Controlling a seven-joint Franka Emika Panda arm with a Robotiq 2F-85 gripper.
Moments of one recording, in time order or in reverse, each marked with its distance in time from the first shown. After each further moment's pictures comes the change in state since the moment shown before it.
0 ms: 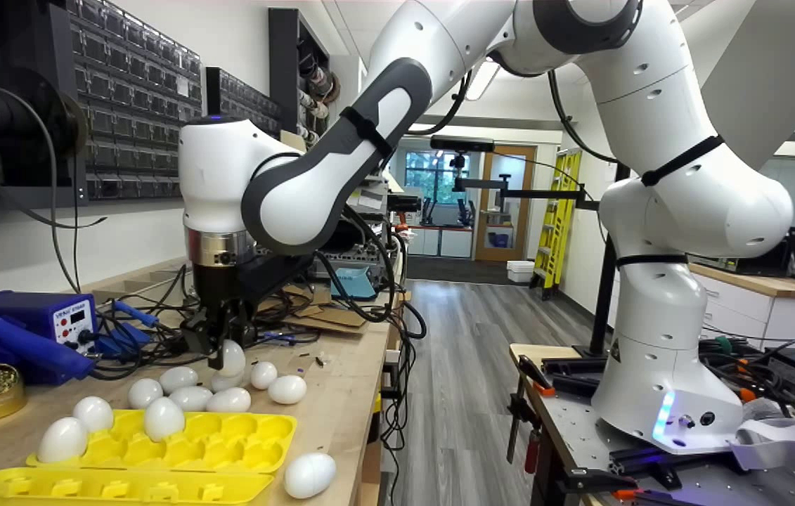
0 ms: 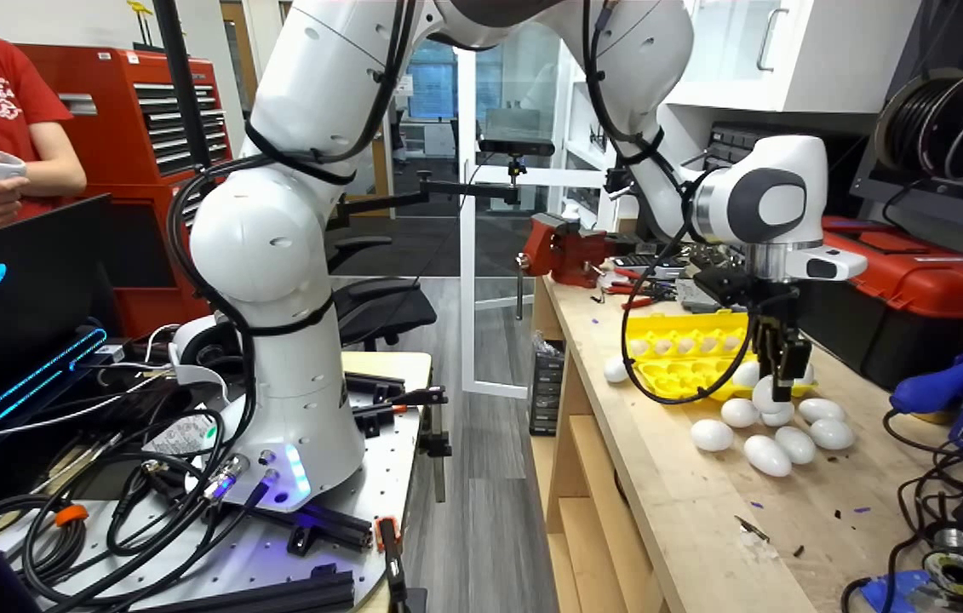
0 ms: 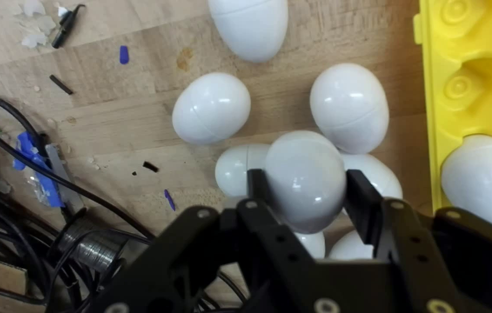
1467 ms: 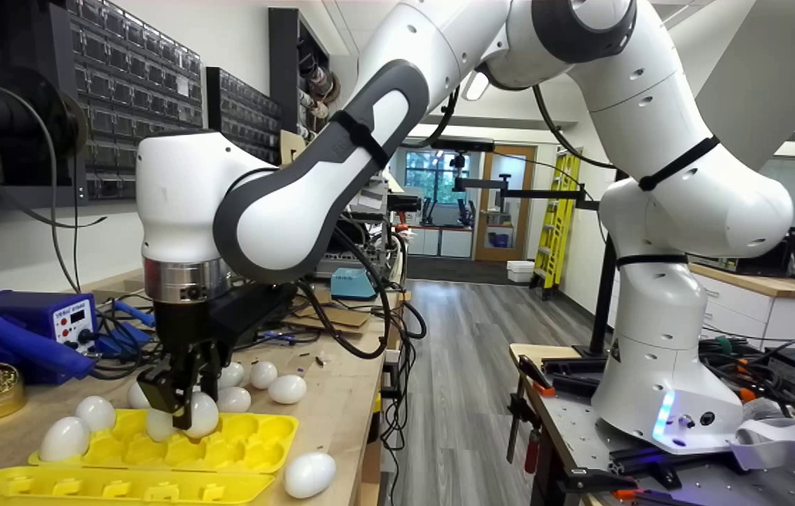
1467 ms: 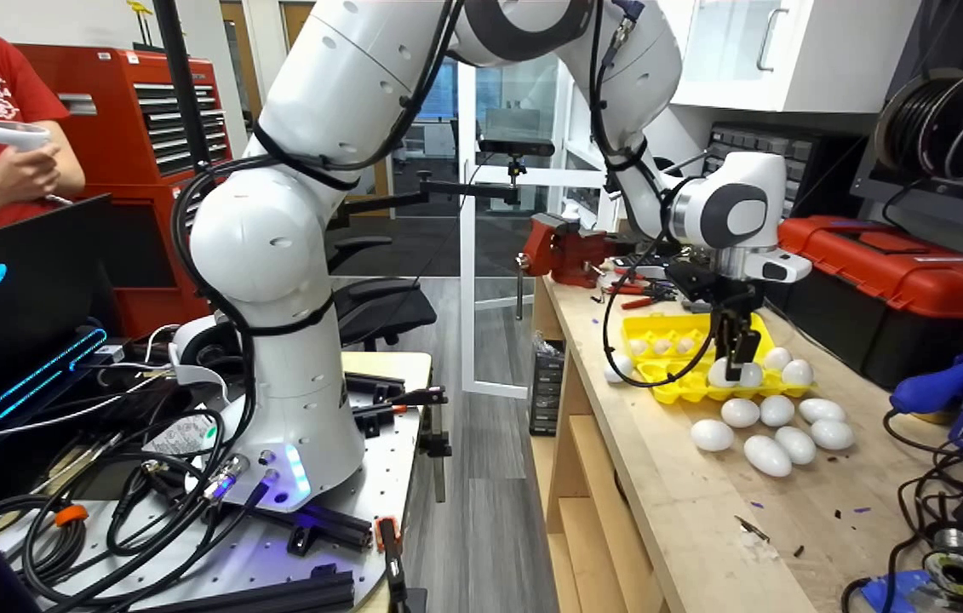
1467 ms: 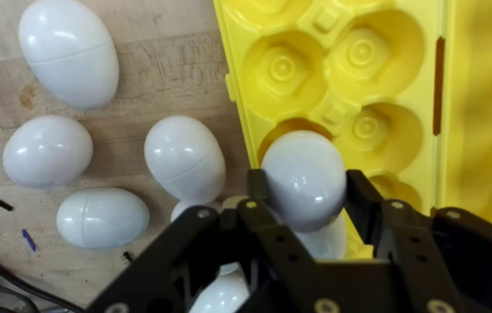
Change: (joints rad) arm 0.000 0.076 0.136 0.067 0.055 -0.012 -0.003
